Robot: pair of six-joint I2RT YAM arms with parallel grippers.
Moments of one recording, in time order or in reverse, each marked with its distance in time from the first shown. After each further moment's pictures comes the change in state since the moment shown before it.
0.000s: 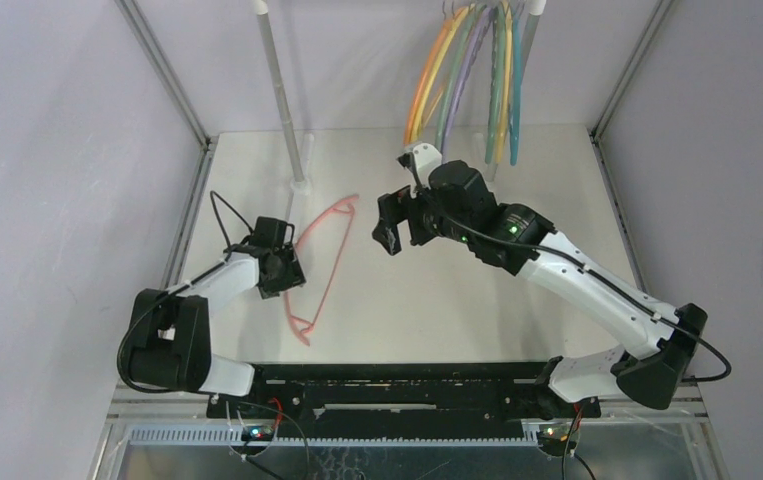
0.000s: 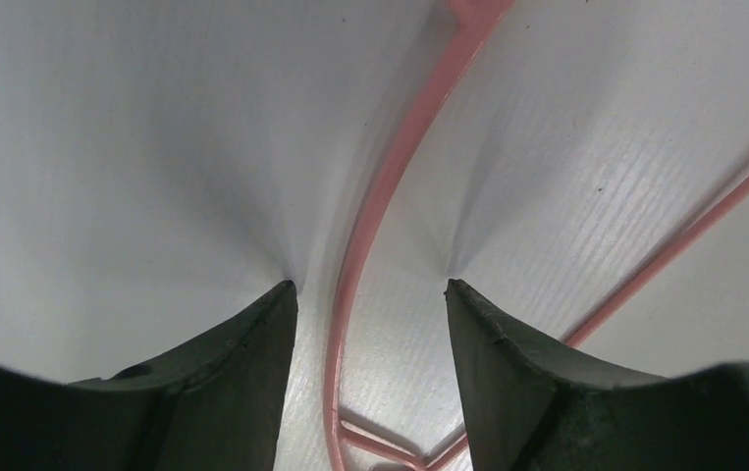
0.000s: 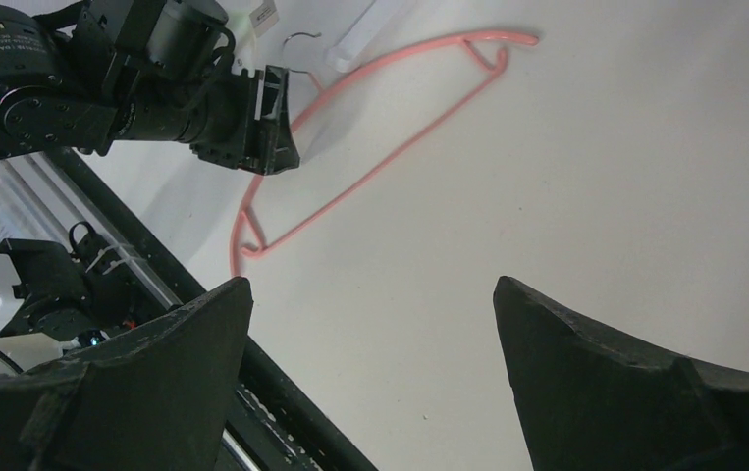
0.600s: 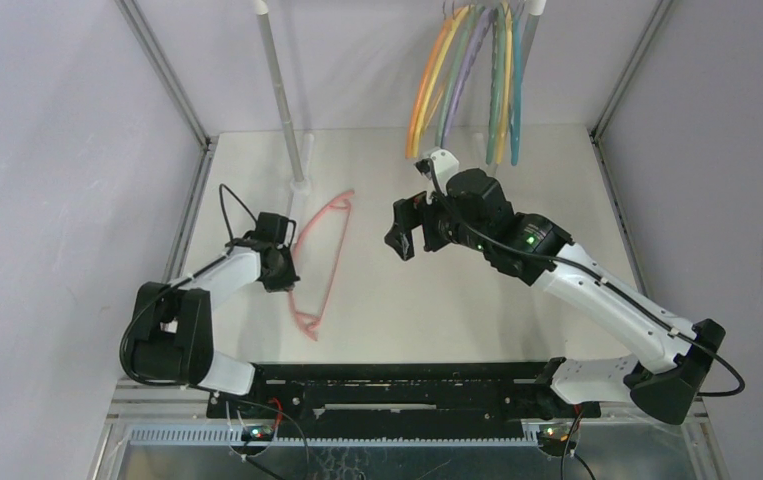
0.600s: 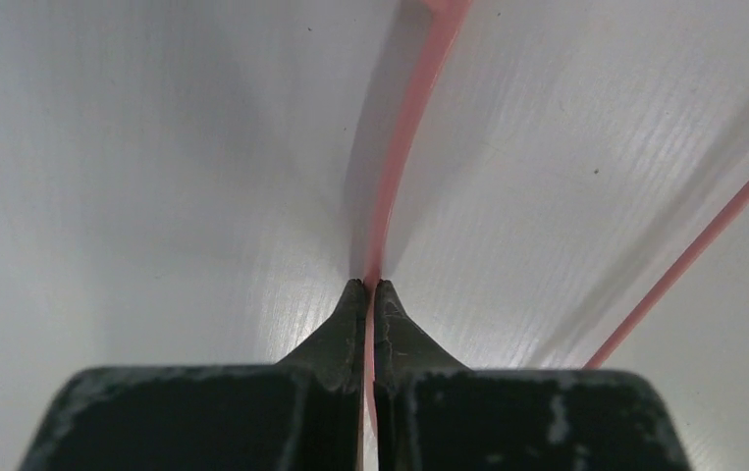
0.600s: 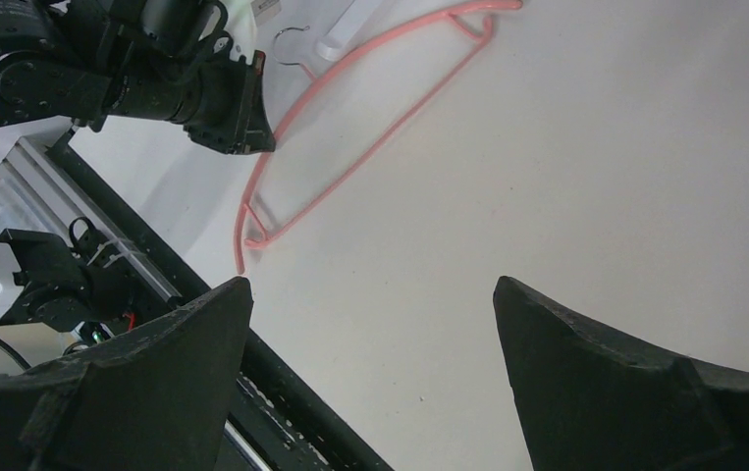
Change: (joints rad) left arm 0.002 0.049 0.048 -0.027 0.018 0.114; right arm -0.039 -0.106 -0.100 0.007 -0.004 0.022
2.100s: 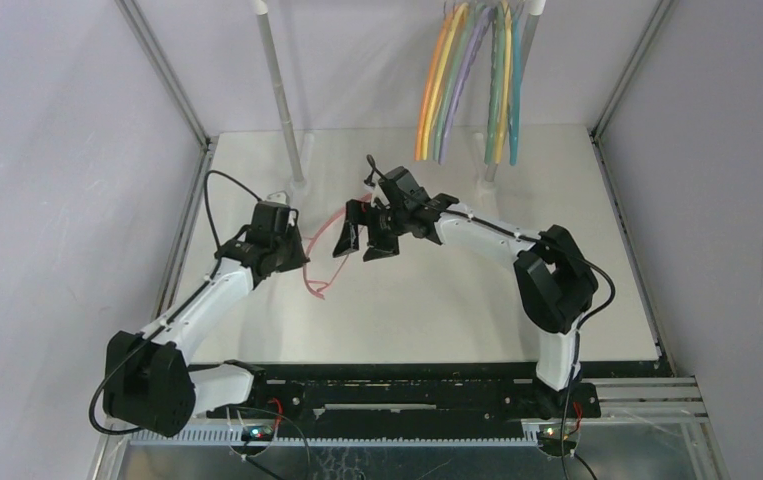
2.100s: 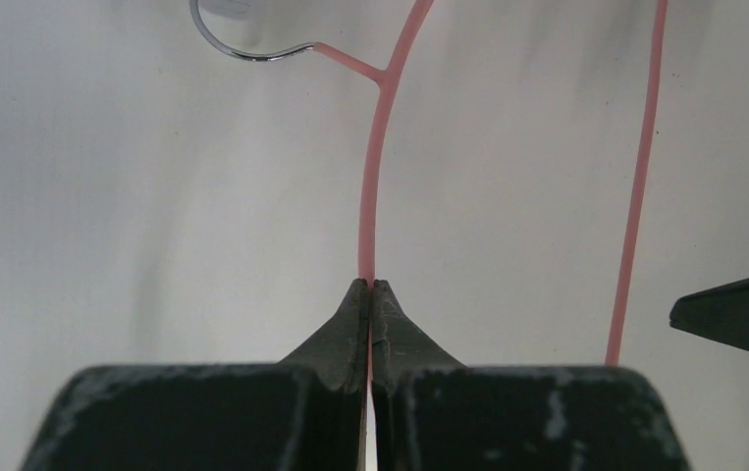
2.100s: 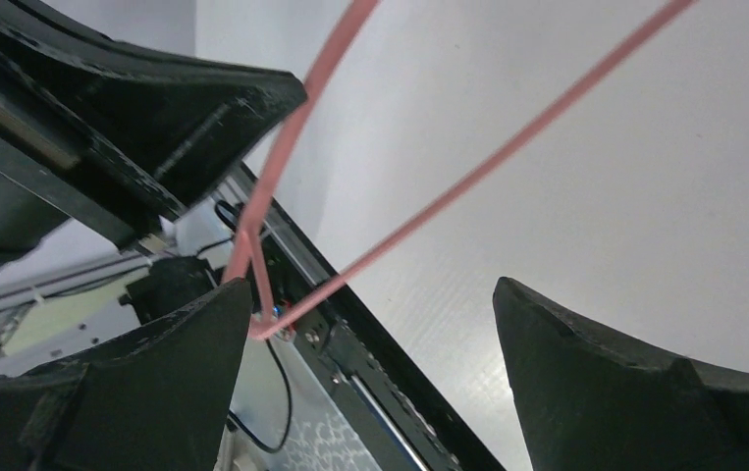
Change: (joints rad) left arm -0.130 -0.251 0.065 0.016 0.019 -0.056; right arm -0.095 0.639 0.102 0.227 -0.531 0.397
